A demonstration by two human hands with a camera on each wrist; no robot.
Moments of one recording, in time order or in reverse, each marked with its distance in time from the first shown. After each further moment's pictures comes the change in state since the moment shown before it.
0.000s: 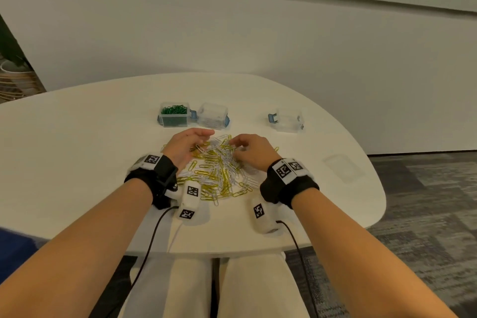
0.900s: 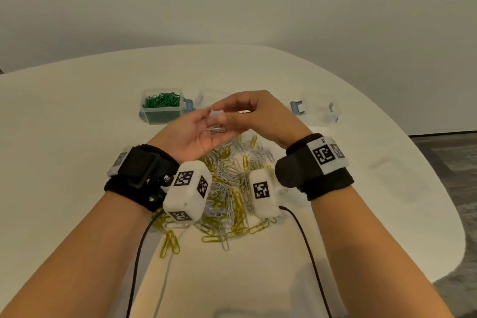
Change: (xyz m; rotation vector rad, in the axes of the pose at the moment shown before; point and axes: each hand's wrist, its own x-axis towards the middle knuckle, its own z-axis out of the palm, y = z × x) left_hand 0.051 0.025 0.014 -0.490 -0.325 -0.330; right_hand 0.069 -0.017 -0.016 0.460 -0.083 -0.201
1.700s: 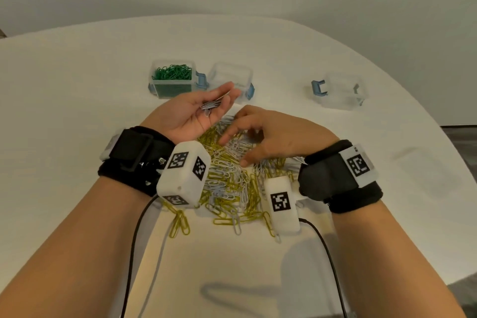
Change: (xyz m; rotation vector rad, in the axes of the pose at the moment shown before) left_hand -0.009 0.001 -0.024 -0.195 0.113 0.060; right_hand -0.025 0.010 0.013 -0.463 -0.466 0.067
